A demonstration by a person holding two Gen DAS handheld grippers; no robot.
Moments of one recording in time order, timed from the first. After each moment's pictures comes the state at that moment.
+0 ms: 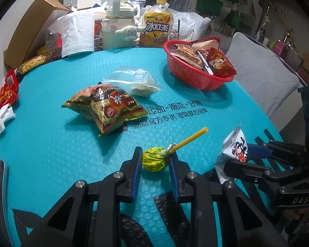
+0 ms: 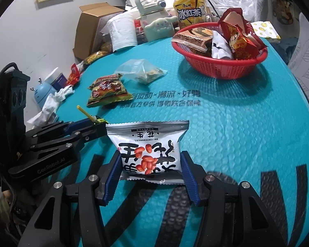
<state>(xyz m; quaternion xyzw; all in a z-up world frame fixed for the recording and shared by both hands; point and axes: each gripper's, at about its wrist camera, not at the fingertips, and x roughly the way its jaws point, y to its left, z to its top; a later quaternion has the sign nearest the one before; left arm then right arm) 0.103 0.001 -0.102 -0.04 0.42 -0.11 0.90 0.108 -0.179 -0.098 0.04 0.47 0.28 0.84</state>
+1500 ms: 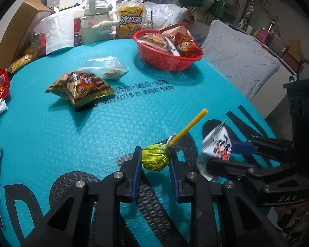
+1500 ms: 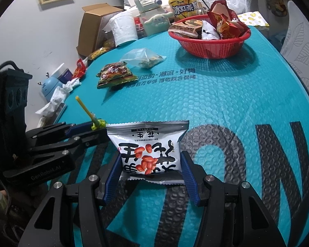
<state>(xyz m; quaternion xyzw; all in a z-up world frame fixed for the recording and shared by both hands) 0.058 -0.029 -0.096 -0.03 0.44 -0.16 0.88 0.061 -0.199 -0.103 0.06 0.48 0.27 0.83</state>
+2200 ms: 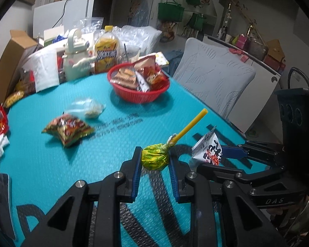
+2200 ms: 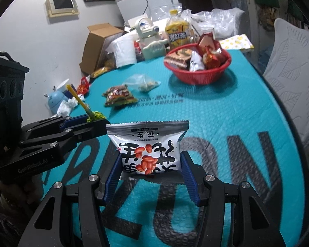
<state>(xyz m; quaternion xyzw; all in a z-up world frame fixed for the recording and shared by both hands) 0.041 -0.056 -0.032 -0.01 0.37 -0.21 0.90 0.030 -0.224 -0.052 0.06 0.42 0.25 0.87</state>
